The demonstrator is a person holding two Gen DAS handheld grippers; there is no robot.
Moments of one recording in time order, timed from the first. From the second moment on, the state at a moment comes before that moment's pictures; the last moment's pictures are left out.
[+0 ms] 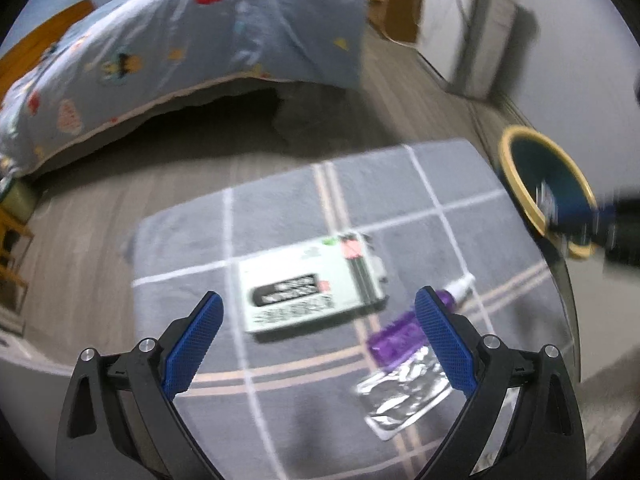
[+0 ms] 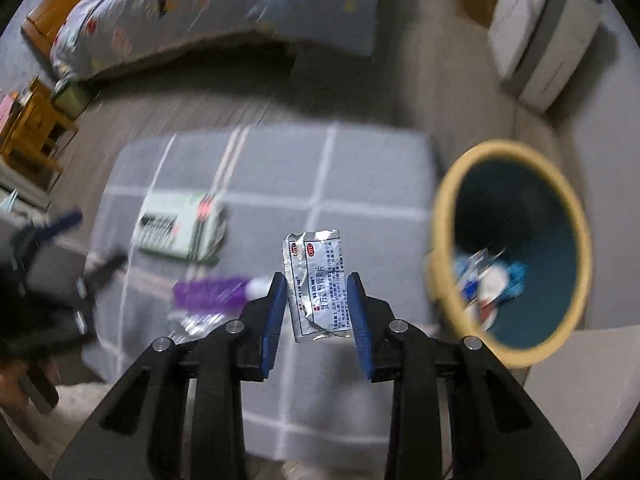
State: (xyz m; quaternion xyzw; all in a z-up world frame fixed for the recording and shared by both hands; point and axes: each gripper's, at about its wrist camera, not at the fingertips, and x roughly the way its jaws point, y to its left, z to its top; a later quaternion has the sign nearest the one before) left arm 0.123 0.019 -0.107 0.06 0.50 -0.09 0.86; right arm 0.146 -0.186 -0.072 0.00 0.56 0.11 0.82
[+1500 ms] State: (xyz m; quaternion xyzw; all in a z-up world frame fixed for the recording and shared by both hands) left arm 0.134 -0.058 -0.124 0.10 0.49 -0.20 0.84; right arm 0.173 -0.247 -0.090 0.10 0.57 0.10 0.81
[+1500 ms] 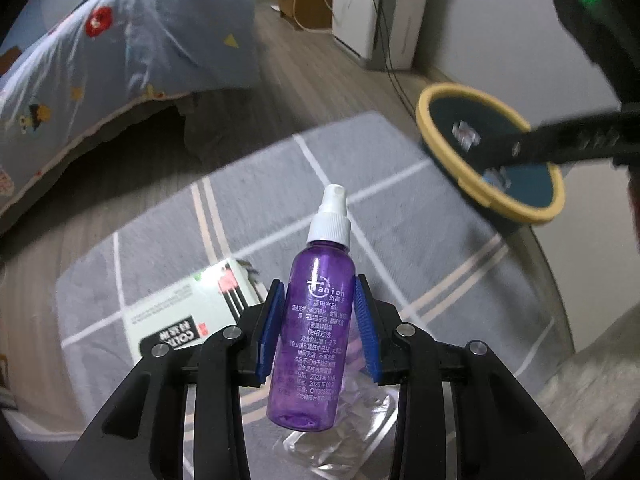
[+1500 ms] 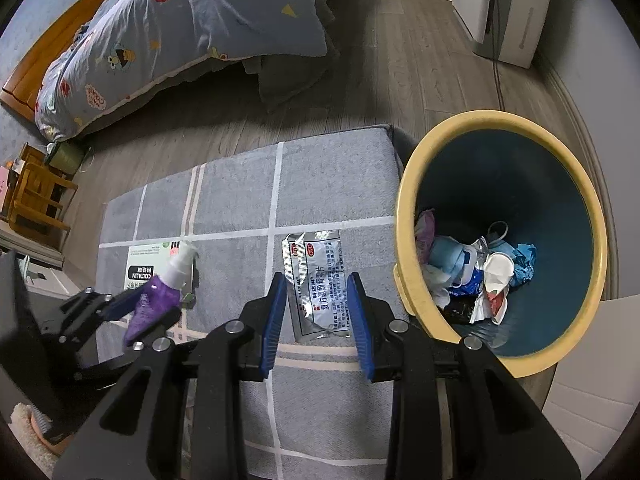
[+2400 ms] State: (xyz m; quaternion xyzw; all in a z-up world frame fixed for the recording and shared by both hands) left arm 0.115 -0.094 -0.030 0.10 0.43 -0.19 0.88; right arm 0.156 -0.274 -0.037 0.14 0.51 0.13 0.84
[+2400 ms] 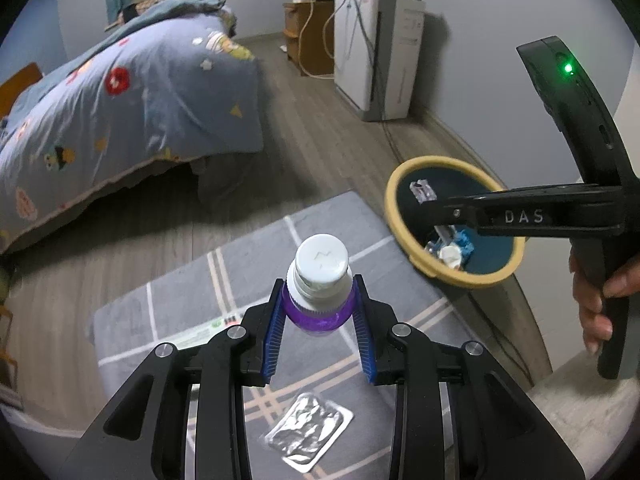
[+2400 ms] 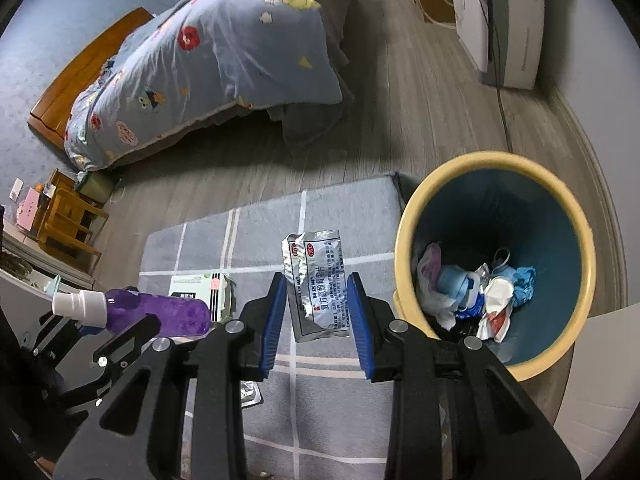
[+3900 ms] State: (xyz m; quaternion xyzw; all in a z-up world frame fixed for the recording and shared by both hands) left arm 0.168 -0.223 -0.057 0.13 0.43 -0.27 0.85; right arm 0.157 -0.444 -0.097 0.35 0.45 -0.05 0.82
